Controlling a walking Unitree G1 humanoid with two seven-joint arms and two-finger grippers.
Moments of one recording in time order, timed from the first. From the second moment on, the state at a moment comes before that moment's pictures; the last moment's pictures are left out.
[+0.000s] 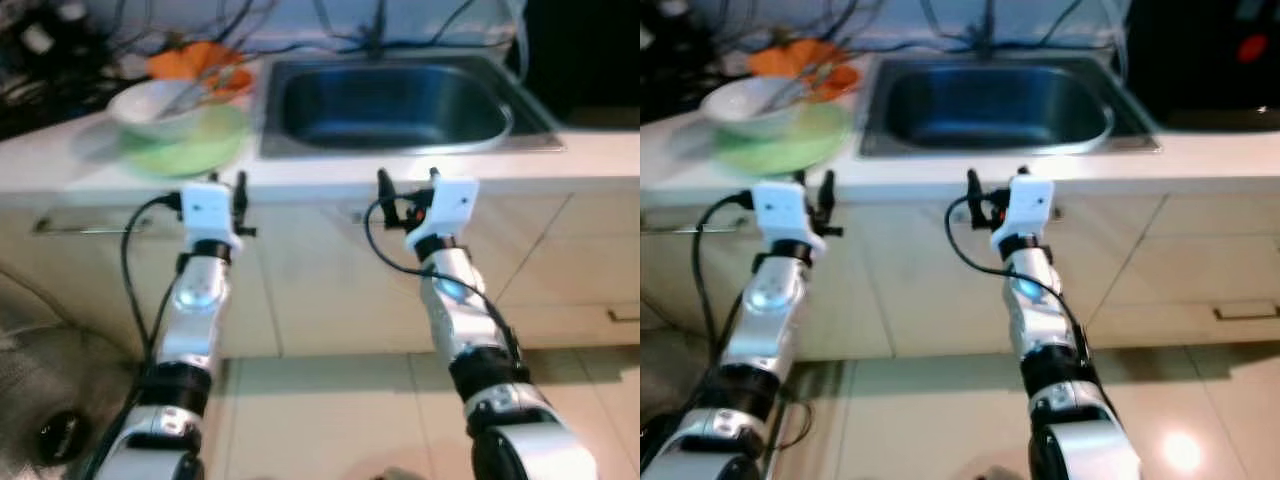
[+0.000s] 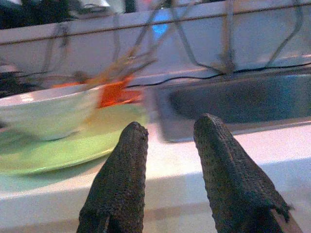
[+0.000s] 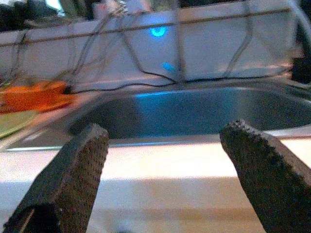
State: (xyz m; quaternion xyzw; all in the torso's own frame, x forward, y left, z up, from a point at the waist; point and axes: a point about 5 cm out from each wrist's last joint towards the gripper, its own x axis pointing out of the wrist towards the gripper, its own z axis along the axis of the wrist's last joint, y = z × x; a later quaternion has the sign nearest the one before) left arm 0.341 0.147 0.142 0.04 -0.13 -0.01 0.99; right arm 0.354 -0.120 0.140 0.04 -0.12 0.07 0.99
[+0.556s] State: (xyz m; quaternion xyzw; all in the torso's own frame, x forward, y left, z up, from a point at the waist) left arm 0.342 0.157 0.153 0.05 -0.15 0.00 0.99; right arm 0.355 -0.106 0.154 0.04 -0.15 0.10 0.98
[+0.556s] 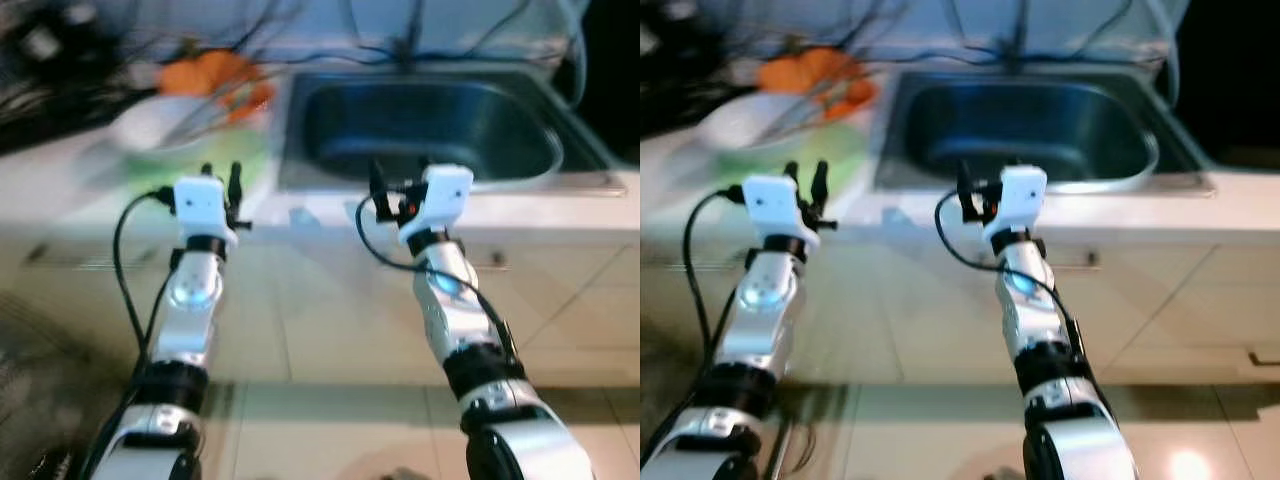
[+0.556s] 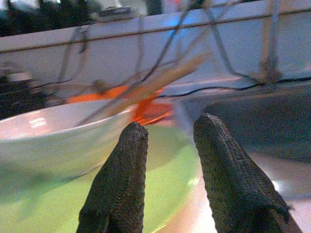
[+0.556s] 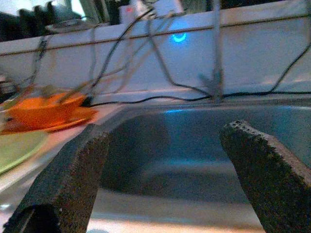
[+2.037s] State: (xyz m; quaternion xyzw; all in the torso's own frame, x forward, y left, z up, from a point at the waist) left arm 0.341 0.140 0.164 0.21 -0.19 -0.06 0.96; right arm 0.354 -0.113 0.148 0.04 -0.15 0.08 0.99
